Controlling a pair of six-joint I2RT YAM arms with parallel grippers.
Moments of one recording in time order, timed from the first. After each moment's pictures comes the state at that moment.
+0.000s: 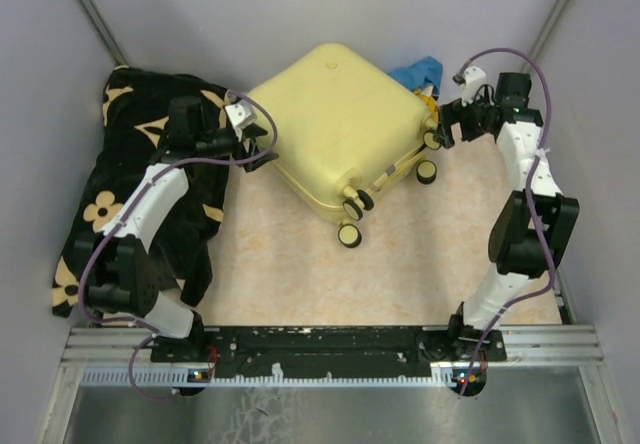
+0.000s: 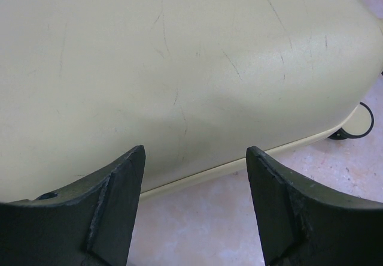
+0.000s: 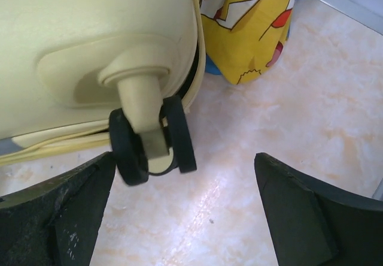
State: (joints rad) left arm -0.15 1.54 1.24 -0.11 0.91 0.49; right arm -0.18 1.75 1.58 -0.58 -0.56 -0.46
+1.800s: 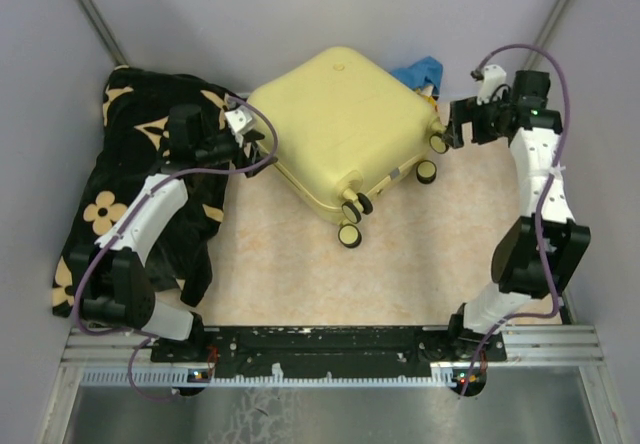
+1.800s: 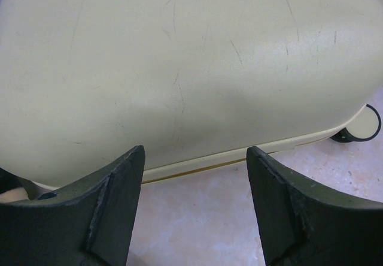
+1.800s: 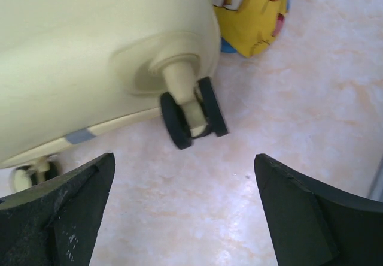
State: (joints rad) left arm -0.17 1.46 1.14 -0.05 0.81 0.43; right arm -0.20 1.62 1.62 -0.76 -0.52 -0.31
